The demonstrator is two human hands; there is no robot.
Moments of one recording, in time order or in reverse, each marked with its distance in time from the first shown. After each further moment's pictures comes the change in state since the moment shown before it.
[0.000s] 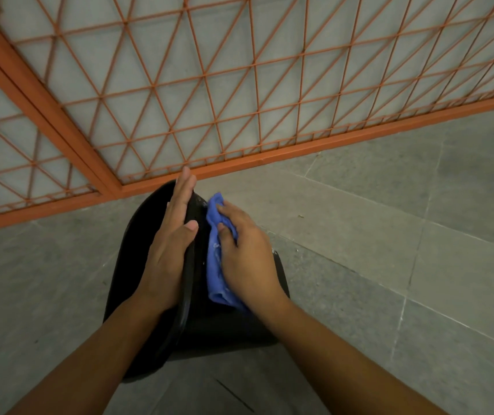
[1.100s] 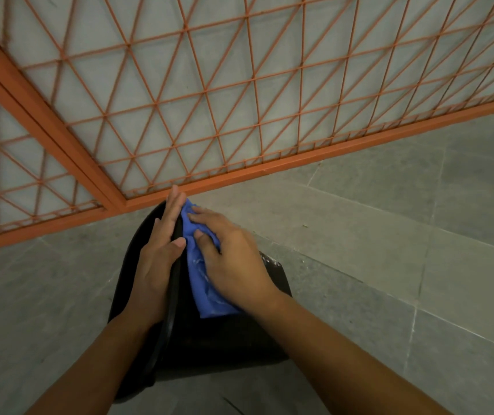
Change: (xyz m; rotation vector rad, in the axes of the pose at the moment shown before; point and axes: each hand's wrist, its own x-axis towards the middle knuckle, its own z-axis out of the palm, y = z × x) left_hand 0.003 -0.016 -0.020 -0.070 0.022 -0.048; right_hand 0.020 -0.007 0.009 -0.015 -0.152 -0.163
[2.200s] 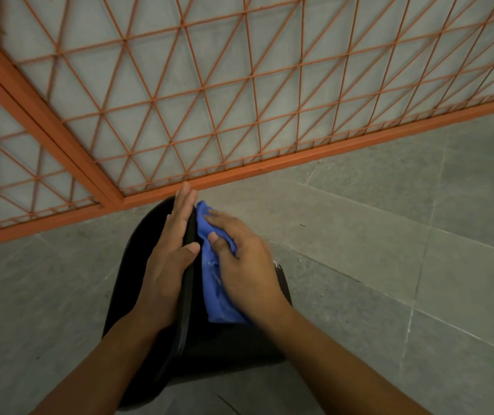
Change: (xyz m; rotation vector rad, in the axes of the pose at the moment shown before) left_hand 0.000 0.003 0.016 0.071 -0.046 0.050; right_hand -0.013 0.015 -0.008 0.087 0.100 0.051
